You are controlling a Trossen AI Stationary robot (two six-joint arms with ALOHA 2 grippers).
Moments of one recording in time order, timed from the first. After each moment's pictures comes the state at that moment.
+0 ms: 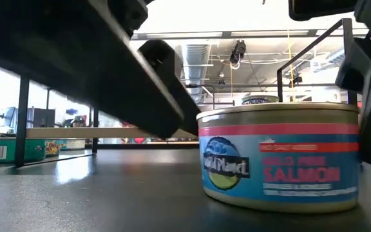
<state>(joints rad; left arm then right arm) -0.59 2.01 1.20 0.08 -0.23 -0.25 0.72 2.03 1.37 -0.49 0.32 1.16</state>
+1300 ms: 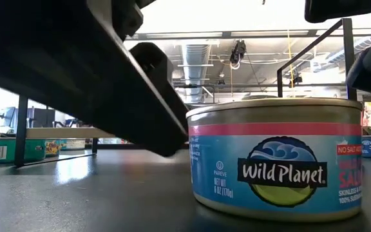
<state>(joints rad) -0.60 2.04 1.22 0.04 -0.35 -0.31 0.75 2.03 1.37 -0.54 0.32 1.14</state>
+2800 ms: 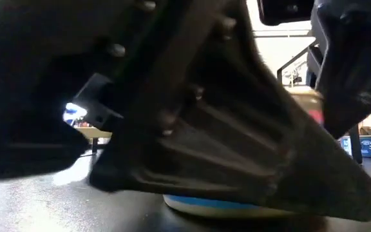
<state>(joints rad) -0.60 2.26 1.28 0.42 -0.45 -0.33 0.67 2.03 1.37 -0.45 0.33 1.08</state>
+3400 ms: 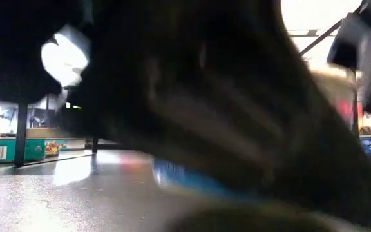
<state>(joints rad) -0.60 2.23 1.45 0.06 -0.40 -0.32 0.71 1.93 1.37 -0.61 0.23 1.08</state>
